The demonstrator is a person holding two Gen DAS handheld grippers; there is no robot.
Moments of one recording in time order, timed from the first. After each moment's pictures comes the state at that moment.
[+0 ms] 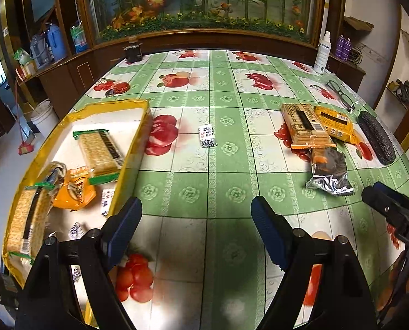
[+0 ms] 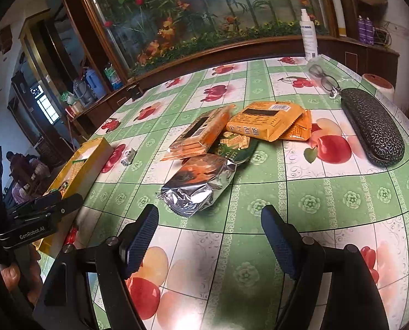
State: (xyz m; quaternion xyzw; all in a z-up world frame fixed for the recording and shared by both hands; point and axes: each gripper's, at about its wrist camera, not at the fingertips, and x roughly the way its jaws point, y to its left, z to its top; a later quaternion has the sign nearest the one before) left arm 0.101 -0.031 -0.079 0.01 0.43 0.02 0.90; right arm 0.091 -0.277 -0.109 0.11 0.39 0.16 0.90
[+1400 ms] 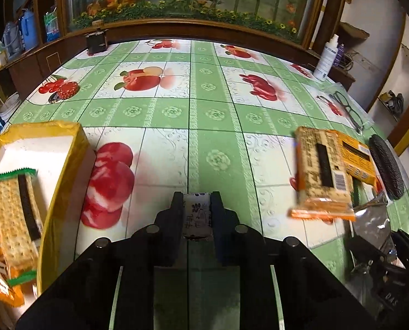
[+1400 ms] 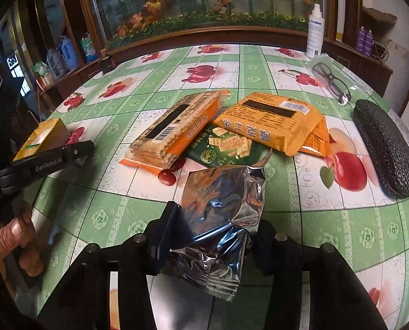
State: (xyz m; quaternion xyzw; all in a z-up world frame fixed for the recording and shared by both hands) left arm 0.205 -0.032 -0.120 -0.03 0.44 -0.05 0.90; right arm 0.145 -0.240 -0.132 0.03 0.44 0.09 0.89
